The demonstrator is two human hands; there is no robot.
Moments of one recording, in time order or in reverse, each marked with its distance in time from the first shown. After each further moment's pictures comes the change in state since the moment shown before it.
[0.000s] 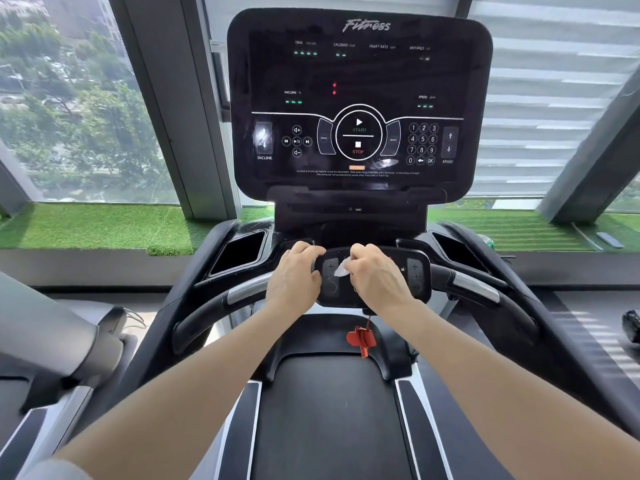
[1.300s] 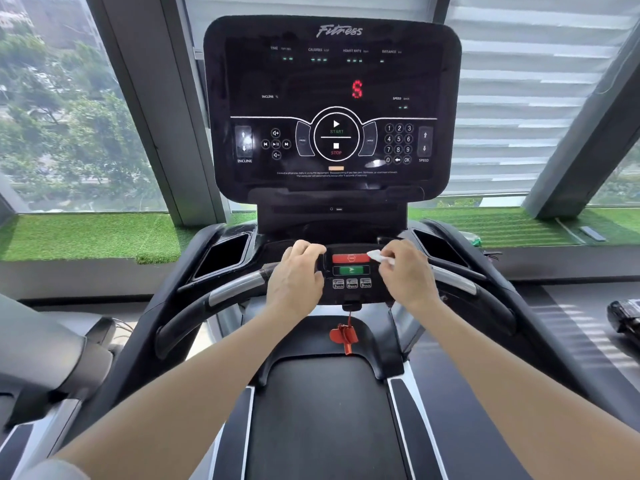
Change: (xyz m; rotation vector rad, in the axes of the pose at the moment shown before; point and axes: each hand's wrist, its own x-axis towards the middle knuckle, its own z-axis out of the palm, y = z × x) left_hand -0.009 0.034 0.012 0.062 0.032 0.079; right_hand -0.031 0.051 -0.038 0.280 0.000 0.543
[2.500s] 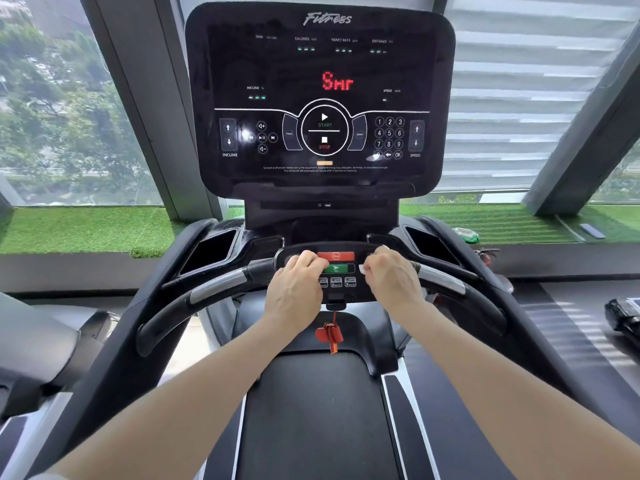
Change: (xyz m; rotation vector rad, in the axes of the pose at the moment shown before) left_hand -0.006 0.015 0.027 0.190 -0.033 0.100; right_hand 0.002 0.013 0.005 -0.288 -0.100 -0.200
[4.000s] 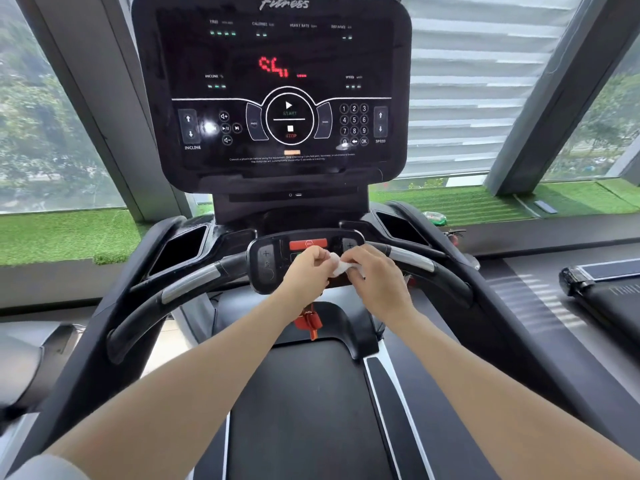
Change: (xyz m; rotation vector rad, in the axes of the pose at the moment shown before) left_hand 0.019 0.043 0.013 -0.982 -0.281 -0.403; right_hand -0.041 0.009 -0.002 0.346 0.147 -0.007
